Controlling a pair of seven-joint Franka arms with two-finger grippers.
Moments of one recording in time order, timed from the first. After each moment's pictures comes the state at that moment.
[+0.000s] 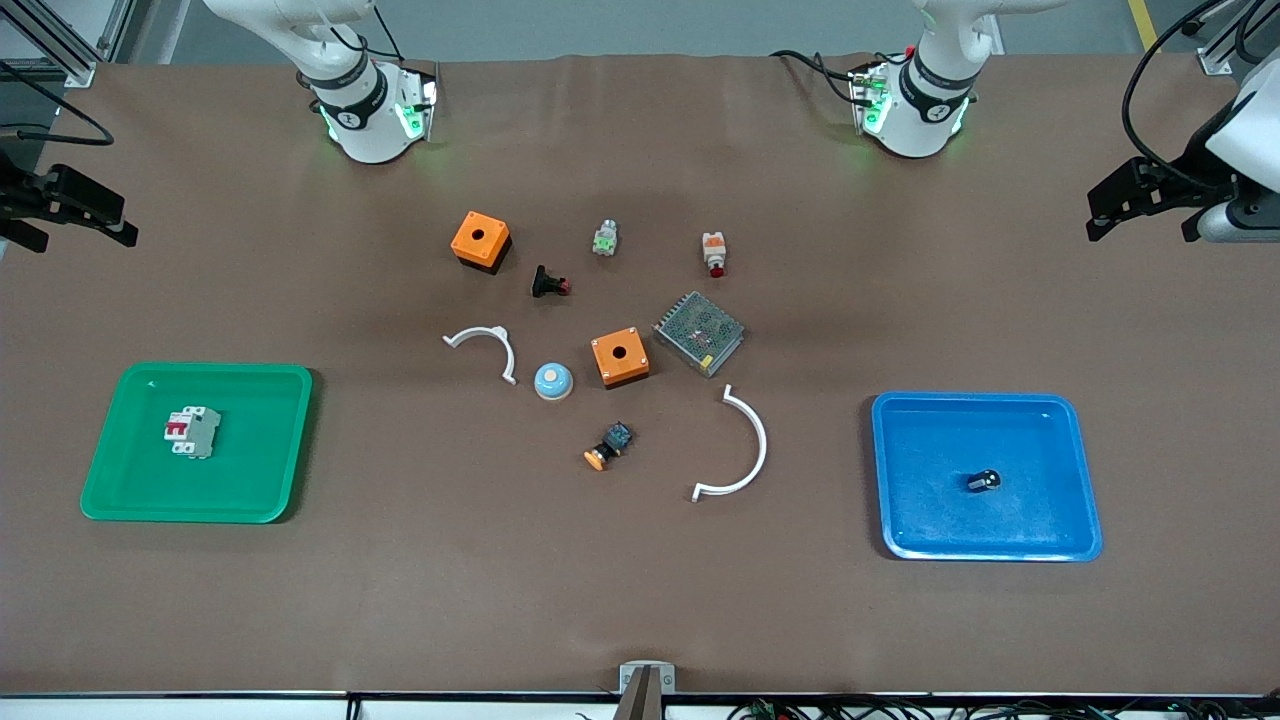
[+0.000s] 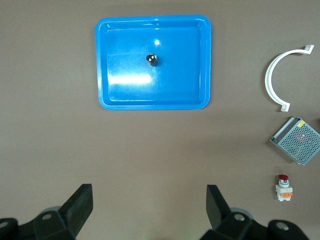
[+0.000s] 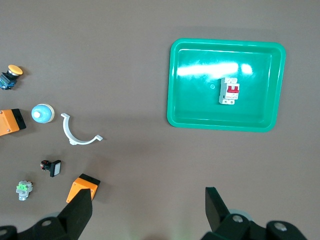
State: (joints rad) left arm 0.03 -0.10 -0.09 -1.65 0.02 1.56 -0.02; right arm -0.01 -0.04 -0.05 -1.54 0.03 1.47 -0.10
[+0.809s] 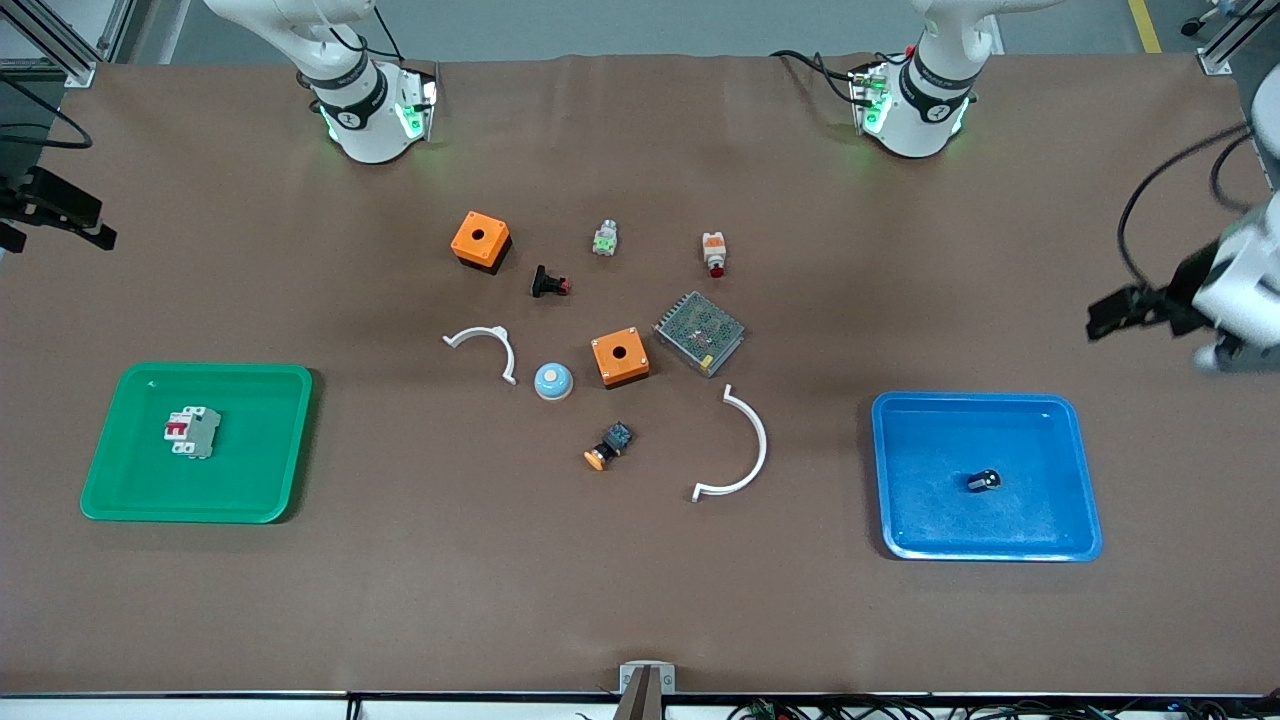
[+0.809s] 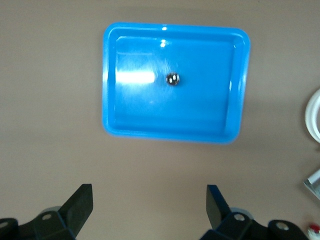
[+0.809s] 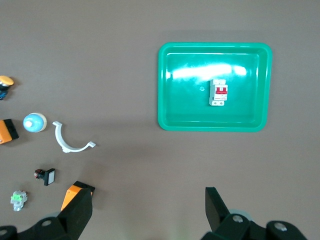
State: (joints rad) left arm 0.10 0.18 -0.08 -1.69 0.03 1.86 -0.02; right arm -0.04 -0.02 -0.08 -1.54 0.03 1.49 -0.10
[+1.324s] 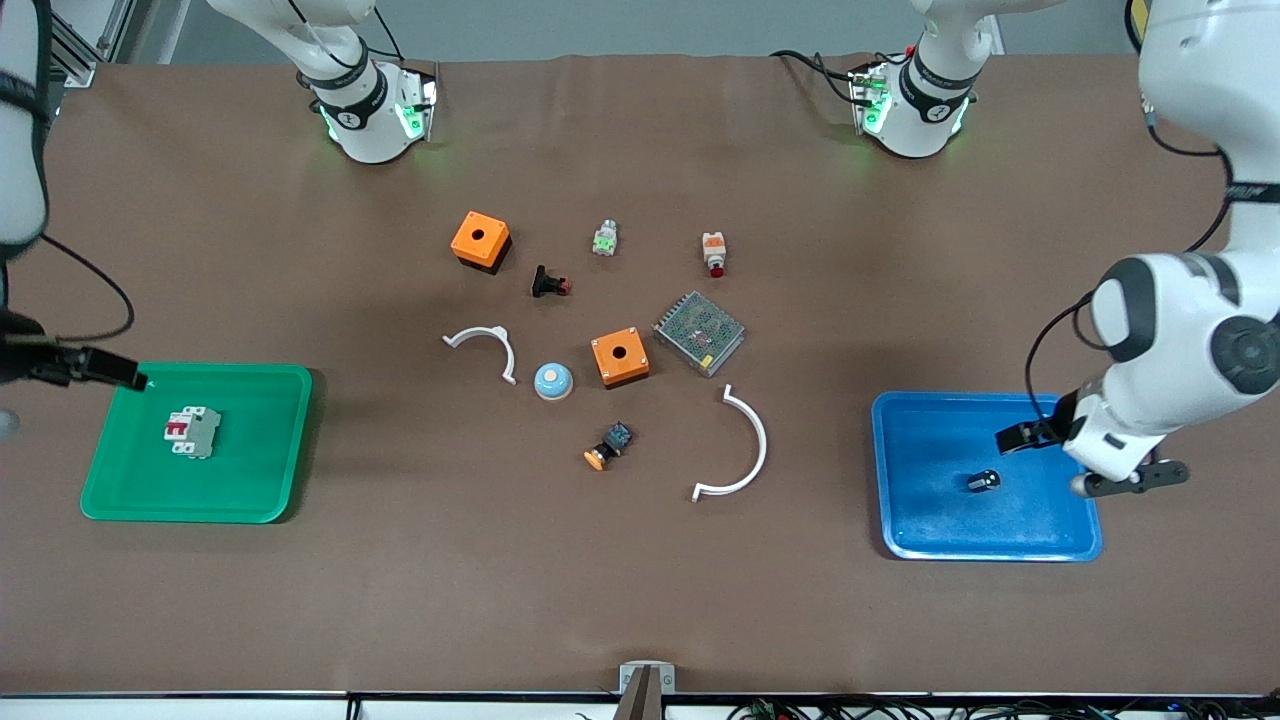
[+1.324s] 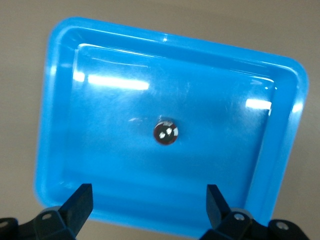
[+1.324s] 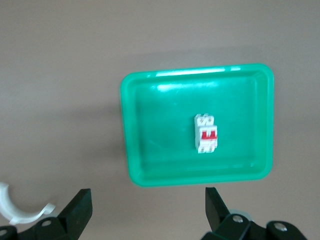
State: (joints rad) left arm 0.08 0.50 -0.08 -1.74 0.04 2.27 -0.18; right arm -0.12 0.32 -0.08 -1.54 0.03 1.84 -0.11
